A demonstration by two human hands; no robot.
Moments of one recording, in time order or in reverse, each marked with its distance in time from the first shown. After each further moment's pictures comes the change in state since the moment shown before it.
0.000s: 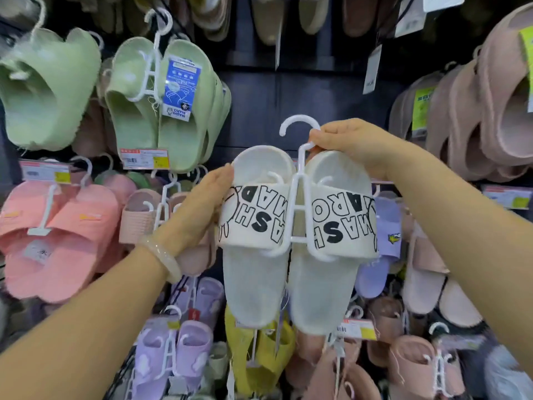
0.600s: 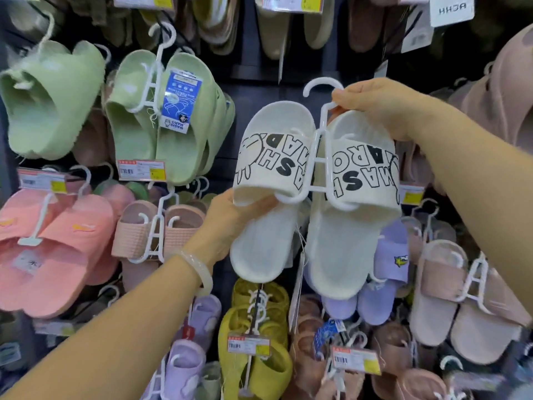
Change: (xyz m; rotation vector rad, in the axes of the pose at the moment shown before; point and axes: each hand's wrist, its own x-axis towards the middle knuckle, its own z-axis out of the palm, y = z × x) left_hand 0.015 0.001 0.048 -0.208 0.113 0.025; right_hand 0.048 -0.017 -0.063 -0.135 0.124 -0.089
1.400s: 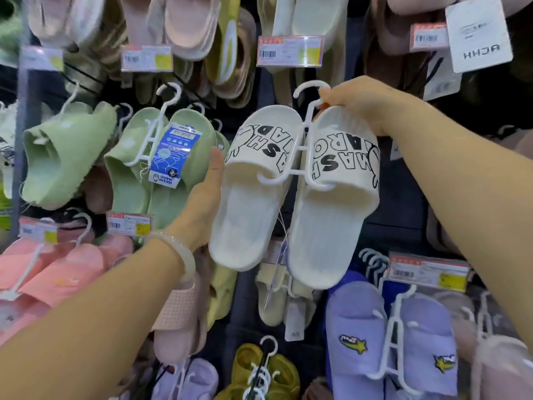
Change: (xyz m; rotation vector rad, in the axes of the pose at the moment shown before) left_hand 0.120 0.051 0.002 0.081 0.193 0.134; right_hand 0.128 -0.002 -0.039 -0.024 0.119 -0.112
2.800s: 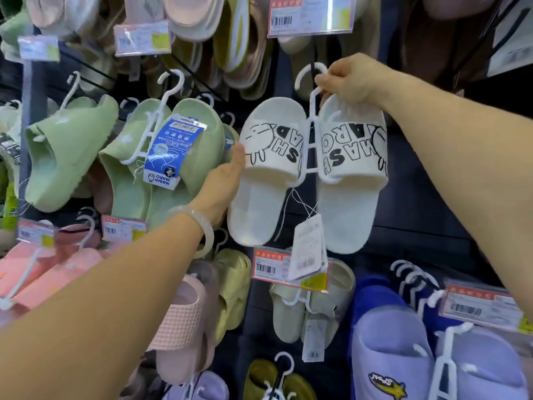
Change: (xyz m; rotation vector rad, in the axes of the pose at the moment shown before) left_hand 0.080 -0.018 0.005 0.427 0.137 0.091; right_hand 0.078 0.021 0.031 -0.359 0.033 -0.217
